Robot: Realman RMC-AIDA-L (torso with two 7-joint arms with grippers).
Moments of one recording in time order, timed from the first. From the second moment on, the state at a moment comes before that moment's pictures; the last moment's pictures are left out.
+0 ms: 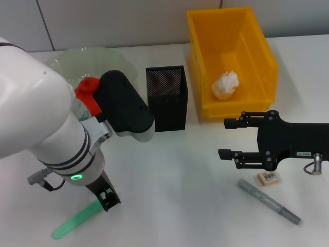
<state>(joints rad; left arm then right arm) -0.65 -2.08 1.96 1.37 2.68 1.49 -2.78 0.36 2.08 -0.82 -0.83 -1.88 -1.62 1.15</state>
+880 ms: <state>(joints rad) -0.67 -2.08 1.97 1.34 2.69 1.48 -2.78 0.37 2.08 -0.82 -0.83 -1.88 -1.60 1.15</state>
